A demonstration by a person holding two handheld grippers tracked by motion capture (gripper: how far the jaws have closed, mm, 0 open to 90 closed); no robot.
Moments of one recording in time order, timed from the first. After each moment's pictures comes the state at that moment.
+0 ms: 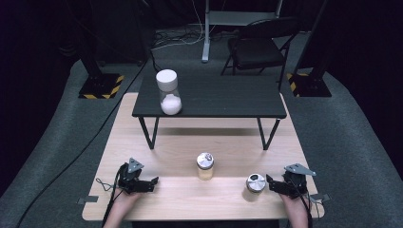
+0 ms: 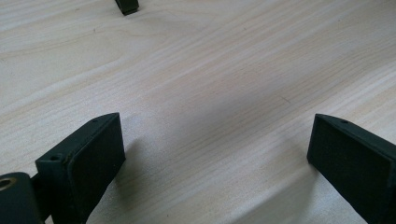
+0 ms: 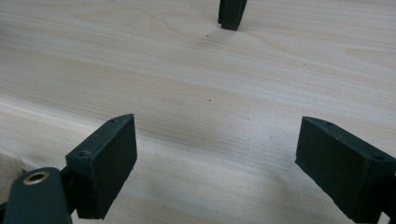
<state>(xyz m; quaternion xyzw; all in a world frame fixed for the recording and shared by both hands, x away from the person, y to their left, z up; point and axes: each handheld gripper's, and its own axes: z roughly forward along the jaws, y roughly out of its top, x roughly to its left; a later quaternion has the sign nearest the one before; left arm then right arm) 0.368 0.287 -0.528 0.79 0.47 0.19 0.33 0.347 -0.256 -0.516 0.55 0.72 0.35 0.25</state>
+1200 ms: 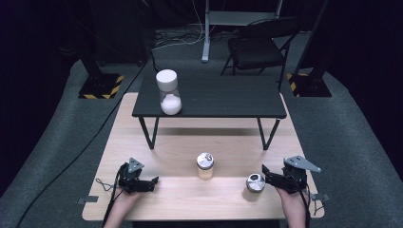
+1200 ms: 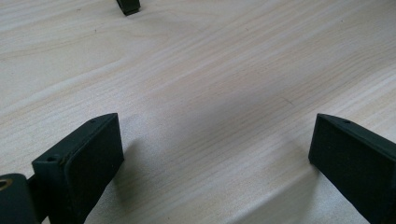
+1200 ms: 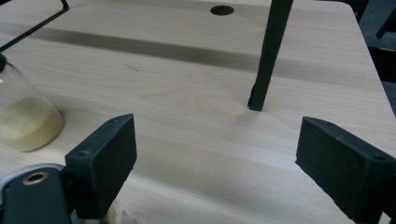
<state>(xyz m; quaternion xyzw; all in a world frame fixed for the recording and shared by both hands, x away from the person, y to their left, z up) 0.369 0.286 -0.529 0.79 0.47 0.20 0.33 0.334 -0.224 -0.447 0.53 0.69 0.41 0.27</state>
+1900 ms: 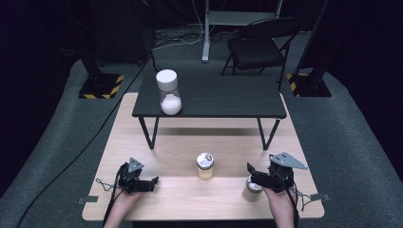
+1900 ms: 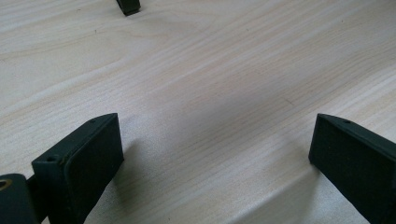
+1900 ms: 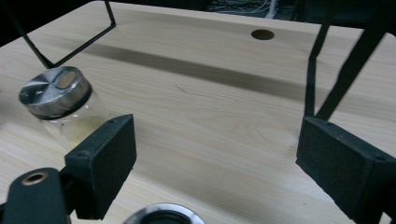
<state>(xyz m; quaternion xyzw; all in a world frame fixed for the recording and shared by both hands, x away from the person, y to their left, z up) 0.369 0.286 -0.529 0.79 0.47 0.20 0.33 0.328 -0.177 -0.423 0.50 0.71 0.43 0.26</state>
